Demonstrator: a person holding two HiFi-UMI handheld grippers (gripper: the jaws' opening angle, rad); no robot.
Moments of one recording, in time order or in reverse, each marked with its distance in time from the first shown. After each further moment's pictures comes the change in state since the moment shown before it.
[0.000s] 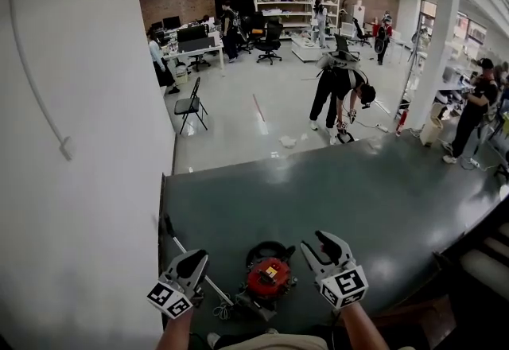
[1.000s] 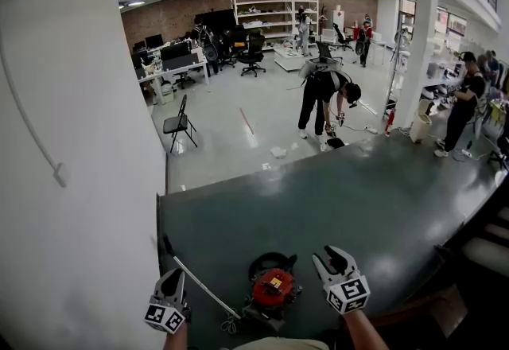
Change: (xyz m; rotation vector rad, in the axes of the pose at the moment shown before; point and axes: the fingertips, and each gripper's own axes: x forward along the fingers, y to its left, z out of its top) left arm -0.063 0.098 -0.032 0.056 0.039 0.251; right arm -0.009 -0.021 -0.060 0.067 0.046 -0.167
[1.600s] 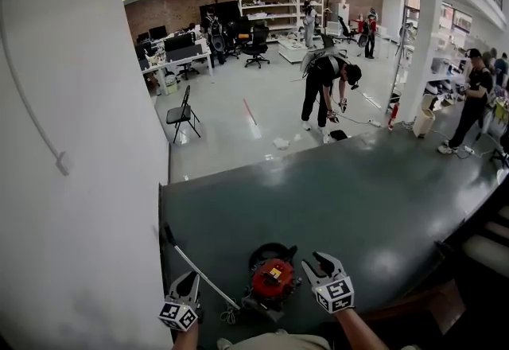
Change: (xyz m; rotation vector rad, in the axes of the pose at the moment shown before) left arm -0.017 -0.026 -0.084 -0.077 0.114 -0.005; right arm -0.004 0.030 -0.083 -0.035 0.149 0.066
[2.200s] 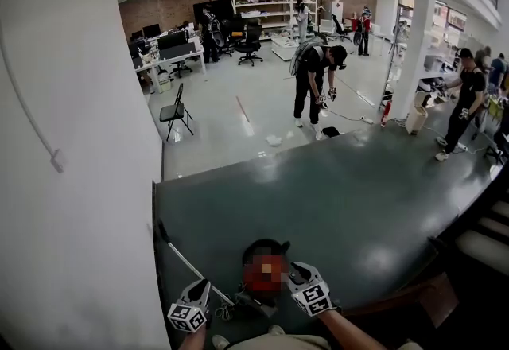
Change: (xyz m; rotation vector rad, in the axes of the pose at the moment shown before) left arm -0.002 -0.052 -0.091 -0.082 0.147 -0.039; right arm -0.006 0.041 -0.075 -0.049 0.127 0.096
